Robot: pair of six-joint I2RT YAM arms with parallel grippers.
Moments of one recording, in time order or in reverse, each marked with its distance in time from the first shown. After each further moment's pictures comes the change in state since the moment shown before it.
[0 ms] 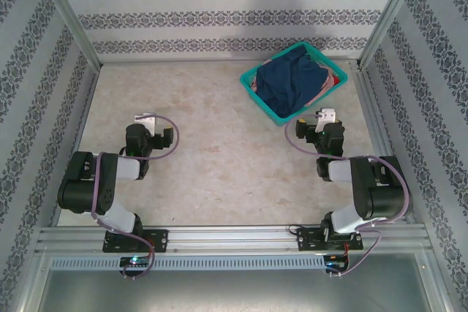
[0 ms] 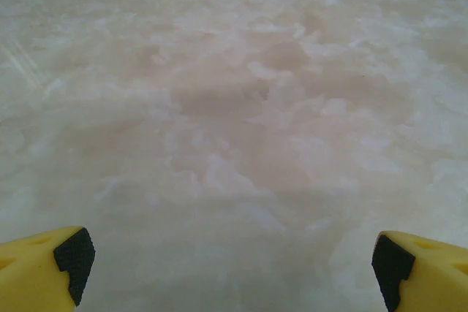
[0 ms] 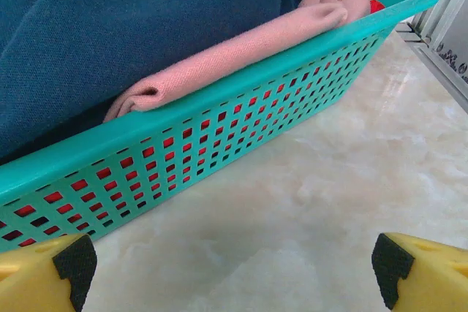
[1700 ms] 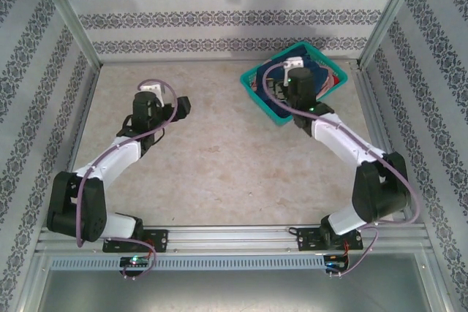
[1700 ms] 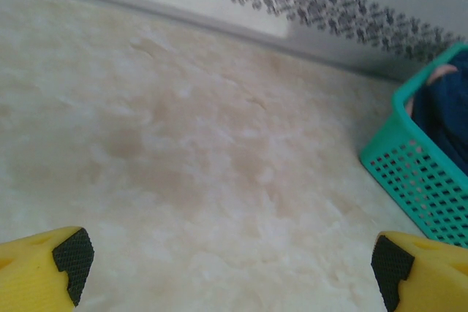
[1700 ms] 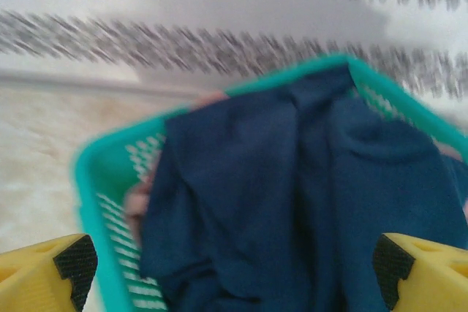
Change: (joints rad) left arm -0.183 -0.192 0.422 -0.625 0.061 -0.417; right arm 0.273 0.042 0.787 -0.892 0.195 0.069
